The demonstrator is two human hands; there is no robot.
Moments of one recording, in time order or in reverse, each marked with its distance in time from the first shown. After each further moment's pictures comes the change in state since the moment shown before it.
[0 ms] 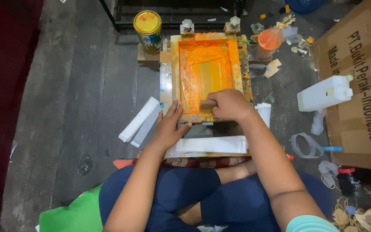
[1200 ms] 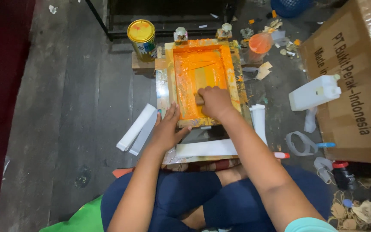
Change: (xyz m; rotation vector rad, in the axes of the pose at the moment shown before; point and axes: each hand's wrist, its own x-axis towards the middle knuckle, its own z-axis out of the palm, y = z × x) left_hand 0.012 0.002 -0.009 0.155 -0.103 -0.029; right_hand 0.038 -0.013 0.021 -0.210 0.044 0.127
